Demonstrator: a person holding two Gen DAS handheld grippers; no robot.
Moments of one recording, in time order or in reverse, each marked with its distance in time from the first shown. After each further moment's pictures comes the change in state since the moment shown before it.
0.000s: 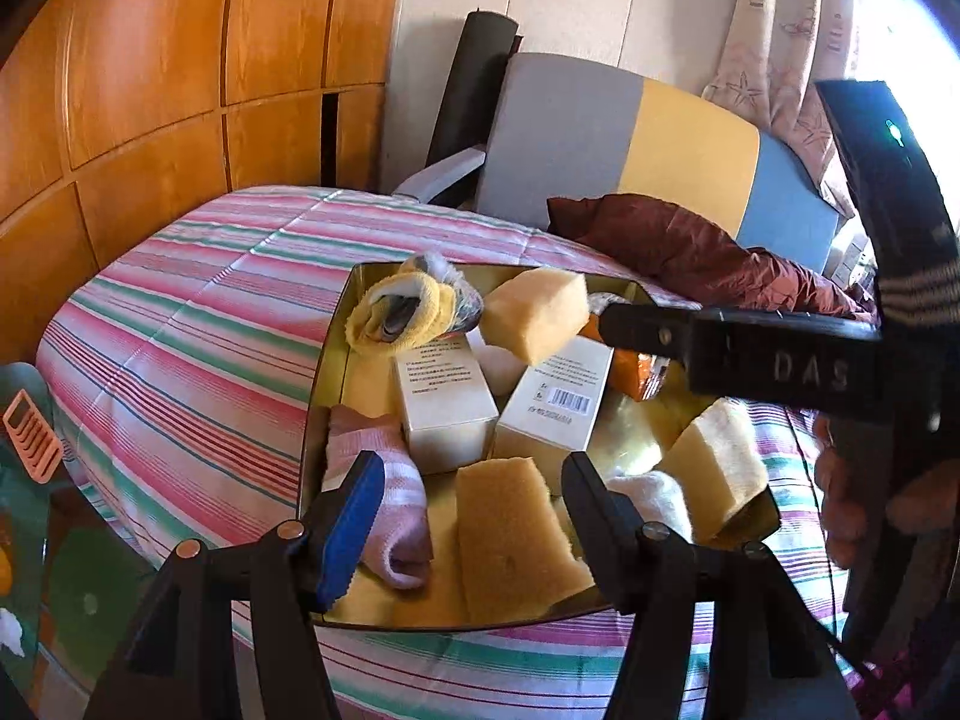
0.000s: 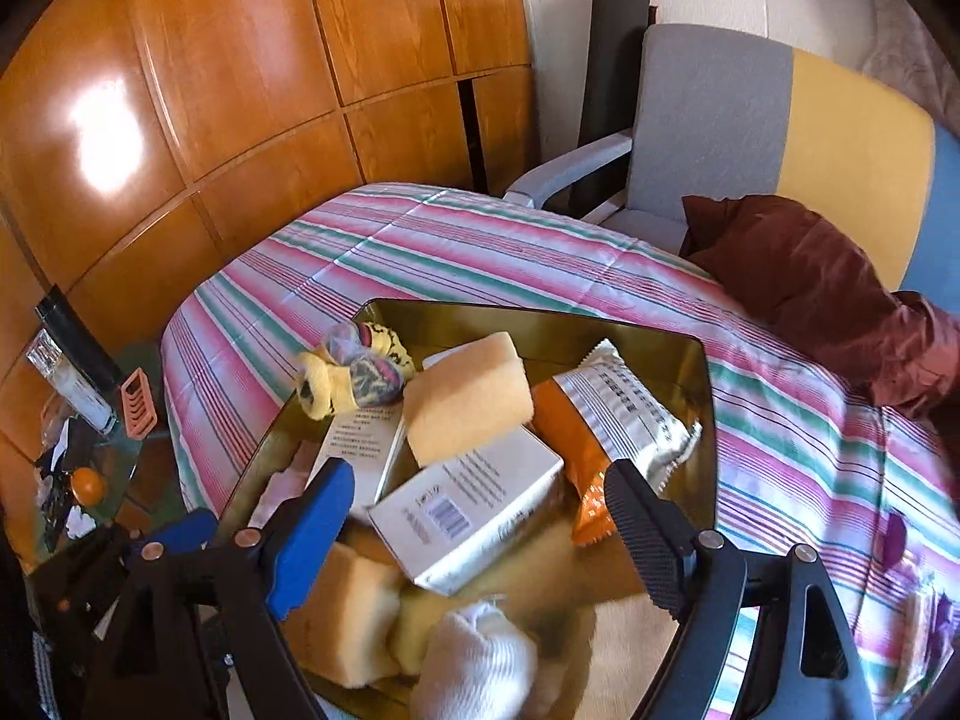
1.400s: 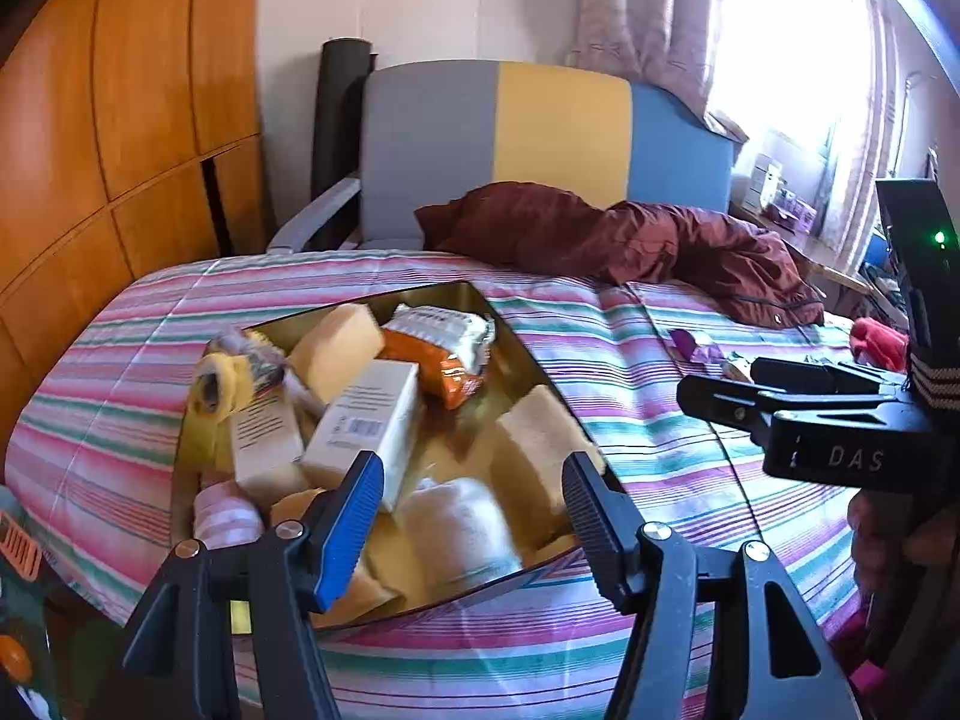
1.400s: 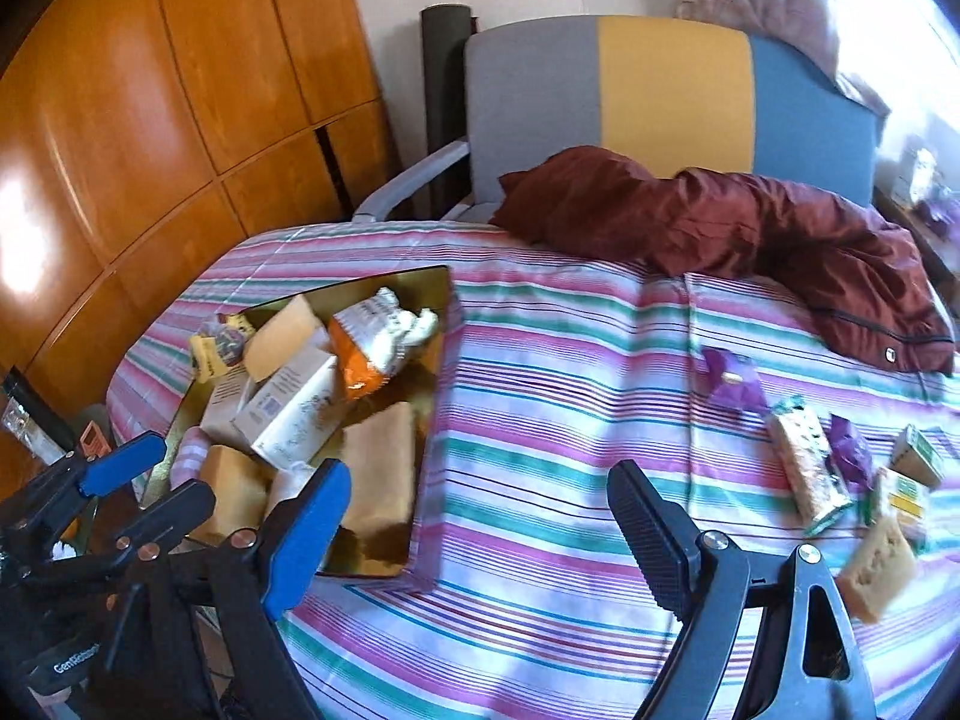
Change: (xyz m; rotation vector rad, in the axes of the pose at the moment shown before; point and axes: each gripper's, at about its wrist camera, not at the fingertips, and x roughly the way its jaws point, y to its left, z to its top) left arm -0.019 -0.111 -0.001 0.258 -0.011 -0.124; right arm -0.106 -0.108 -0.091 0.256 -0.054 -0.181
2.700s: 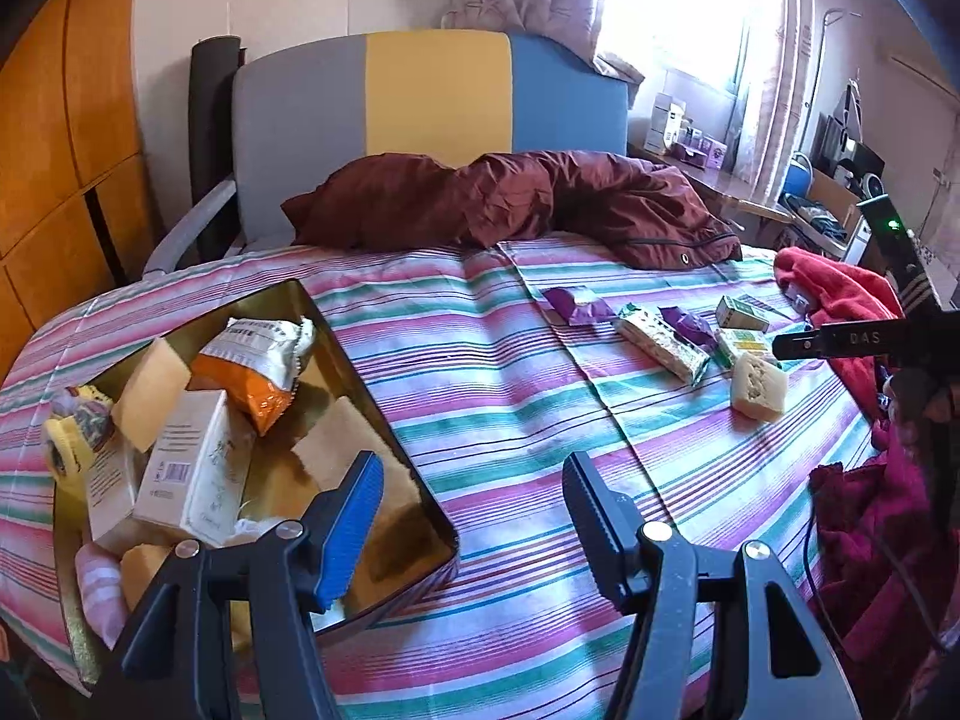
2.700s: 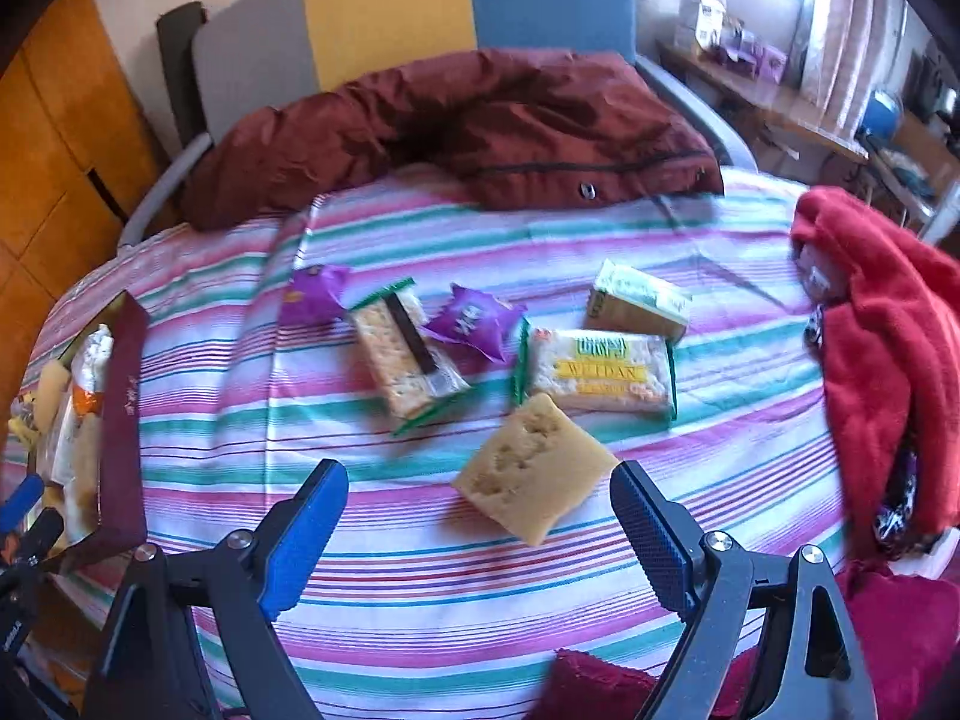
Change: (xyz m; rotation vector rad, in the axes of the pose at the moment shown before) left arm 0.038 -0.082 0.008 0.158 0.077 -0.181; right arm -0.048 -0.223 -0.029 0.332 0.209 -0.328
